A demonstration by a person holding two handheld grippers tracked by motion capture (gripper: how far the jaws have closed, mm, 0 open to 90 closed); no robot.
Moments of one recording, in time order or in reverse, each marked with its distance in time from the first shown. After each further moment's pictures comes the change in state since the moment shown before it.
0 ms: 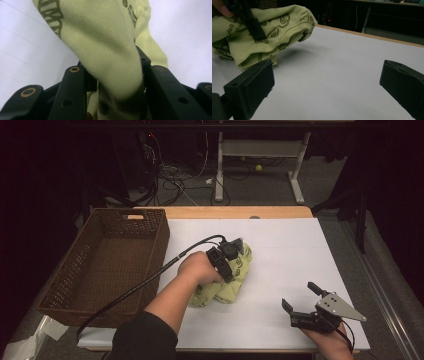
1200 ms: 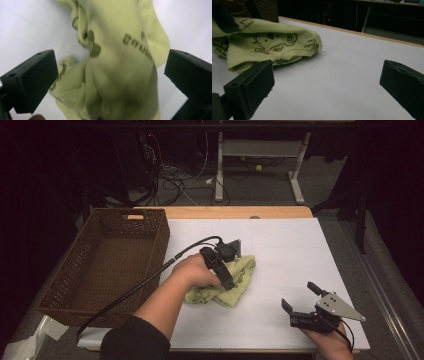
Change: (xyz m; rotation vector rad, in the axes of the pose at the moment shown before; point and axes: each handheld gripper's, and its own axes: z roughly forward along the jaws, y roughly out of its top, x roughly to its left) left arm -0.005 -0.014 -0.014 0.074 0.011 -0.010; right arm 0.000 0.000 0.001 0.006 -0.005 -0.009
